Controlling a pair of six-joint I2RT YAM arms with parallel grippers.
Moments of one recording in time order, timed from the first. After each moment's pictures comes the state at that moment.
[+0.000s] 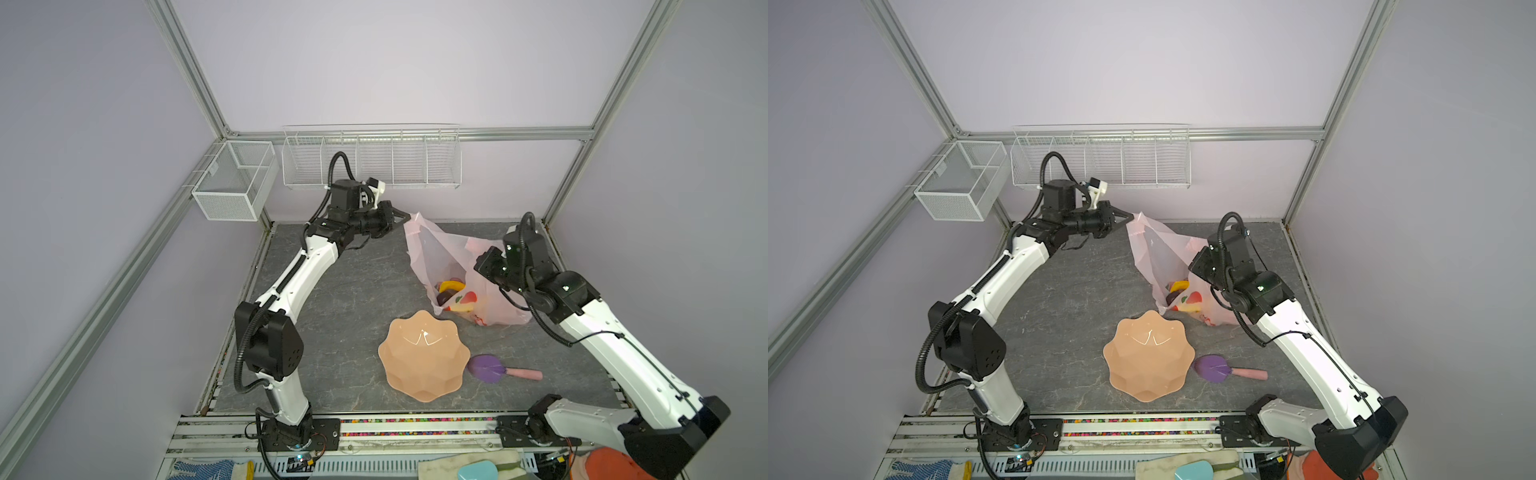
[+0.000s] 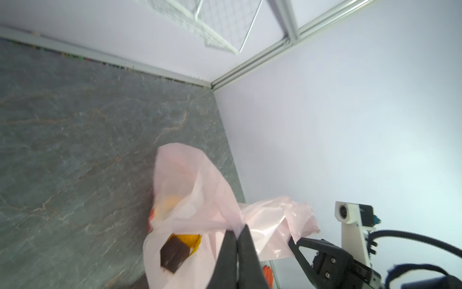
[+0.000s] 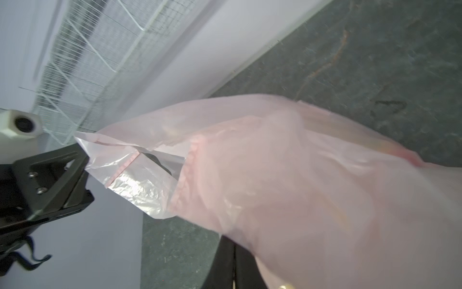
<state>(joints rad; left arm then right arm) -0.38 1.77 1.75 -0.28 0.75 -0.84 0.52 1.19 1.35 -0.70 0.13 0.91</state>
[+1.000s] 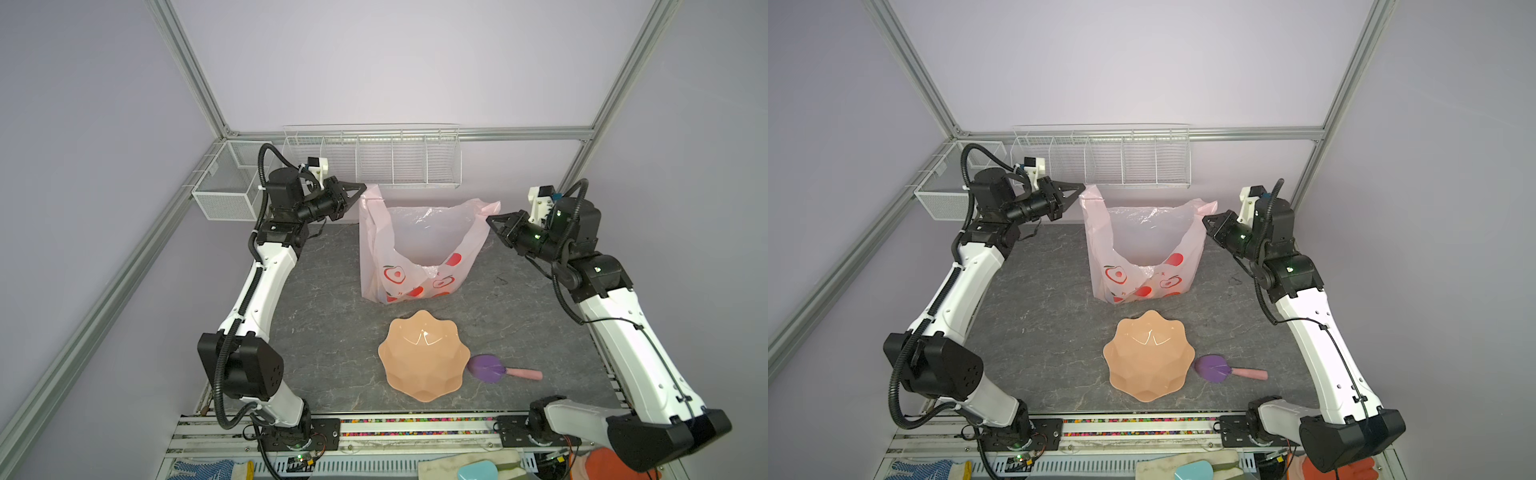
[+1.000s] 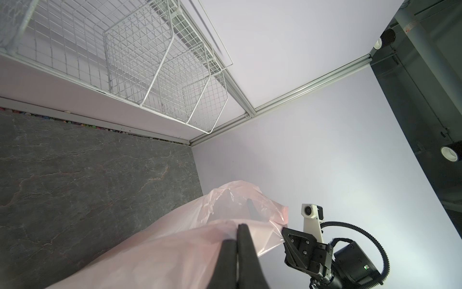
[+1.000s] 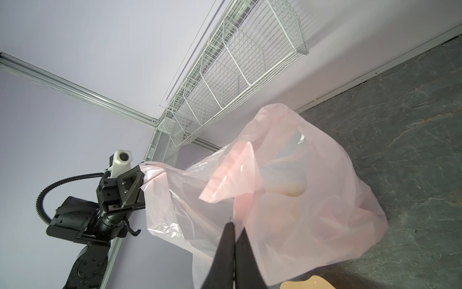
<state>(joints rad) -0.16 1.64 1.67 -0.12 0.85 -1.01 0.26 1.24 1.48 -0.53 -0.34 0.87</state>
